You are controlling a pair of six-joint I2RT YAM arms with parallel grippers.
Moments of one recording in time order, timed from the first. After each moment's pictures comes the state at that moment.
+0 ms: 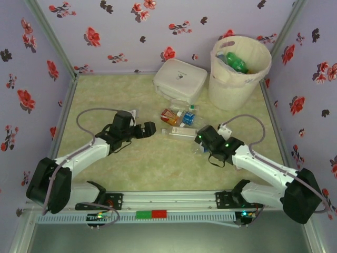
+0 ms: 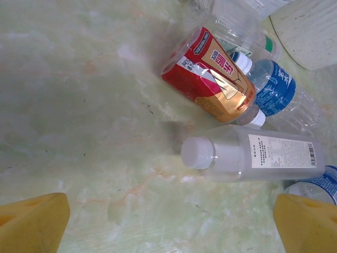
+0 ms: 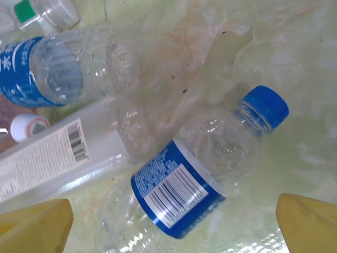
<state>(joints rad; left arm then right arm) -0.54 1.27 0.67 -0.09 0.16 -0.61 0.73 1.11 0.68 -0.64 0.39 1.23</state>
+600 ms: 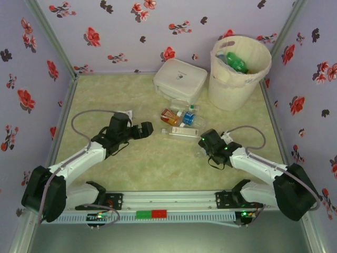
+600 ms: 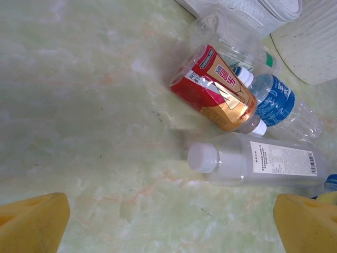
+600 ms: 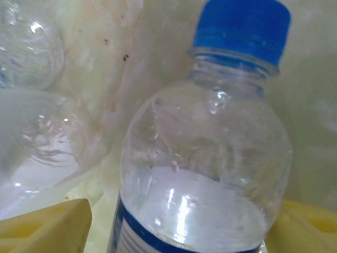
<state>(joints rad) -0.54 1.19 0.64 -0.10 0.10 -0.62 0.65 1.18 0.48 -0.40 0.25 1.37</state>
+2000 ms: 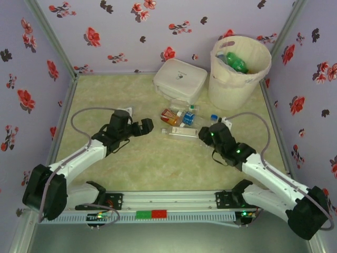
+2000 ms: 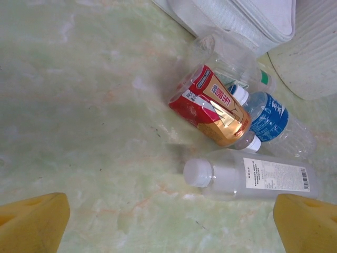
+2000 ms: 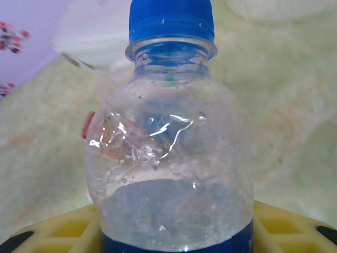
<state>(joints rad) -0.54 1.18 0.68 -0.12 0.06 -0.64 0.63 0.93 0.71 -0.40 0.26 0.84</state>
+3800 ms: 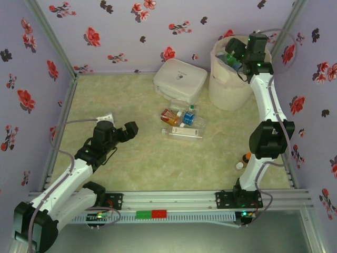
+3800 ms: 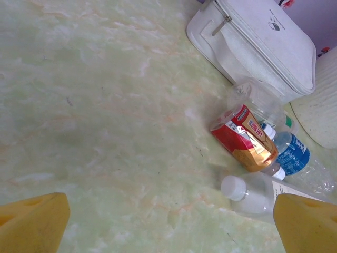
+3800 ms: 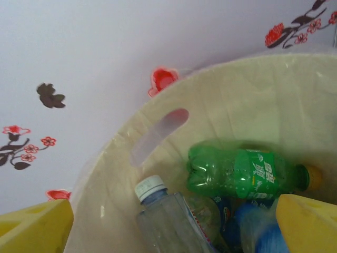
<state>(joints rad) -0.45 0.85 0.54 -0.22 -0.07 -0.68 0.01 1.84 1.94 -0.46 0.02 0.49</state>
